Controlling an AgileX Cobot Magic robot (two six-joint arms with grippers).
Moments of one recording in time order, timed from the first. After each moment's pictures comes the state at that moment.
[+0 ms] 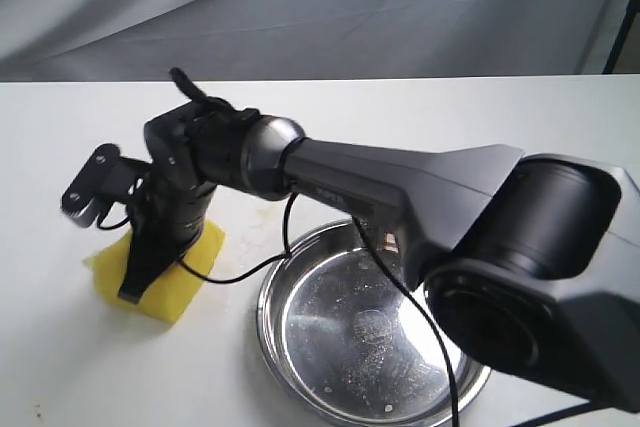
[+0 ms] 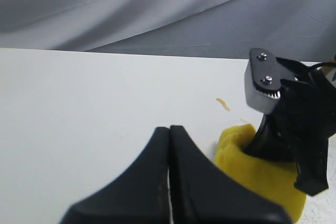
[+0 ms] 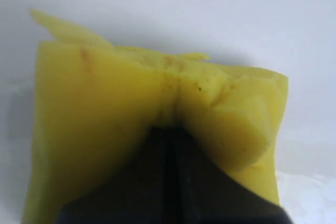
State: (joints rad) left arm -0.02 0.00 0.00 -0.05 0.29 -0.02; right arm 0.88 2.51 -2.11 0.10 0.85 -0.49
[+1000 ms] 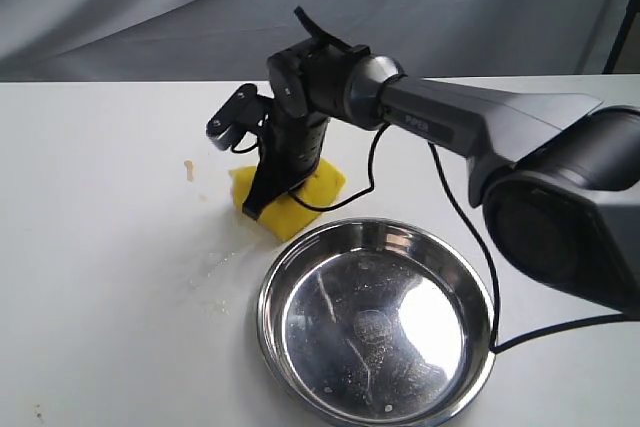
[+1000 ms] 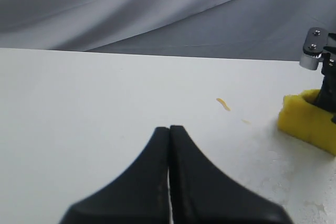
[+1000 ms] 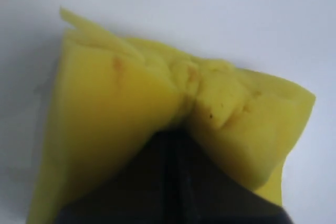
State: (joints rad) left arm -0.02 0.00 0.00 -0.05 0.29 -0.02; right arm 0.67 2.51 -2.11 -0.05 0.95 -0.39
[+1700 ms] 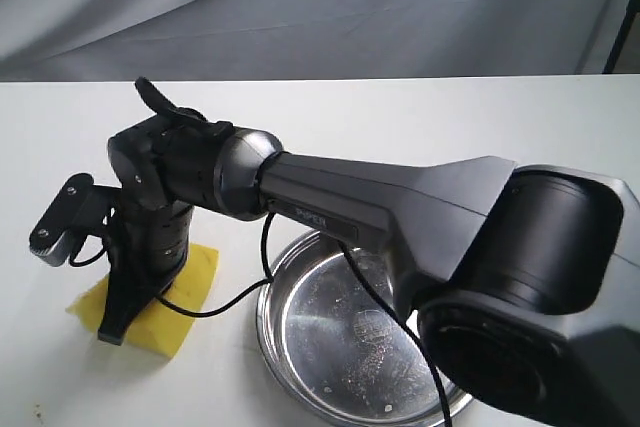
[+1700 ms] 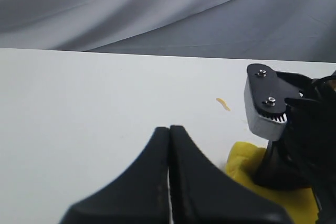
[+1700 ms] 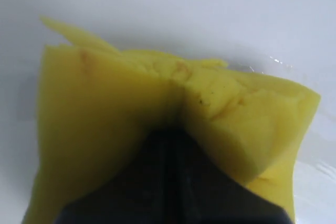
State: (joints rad) left arm -0.02 0.00 0.00 -0.05 0.29 -0.02; right arm 0.97 2.48 -2.11 0.12 0.96 -0.49
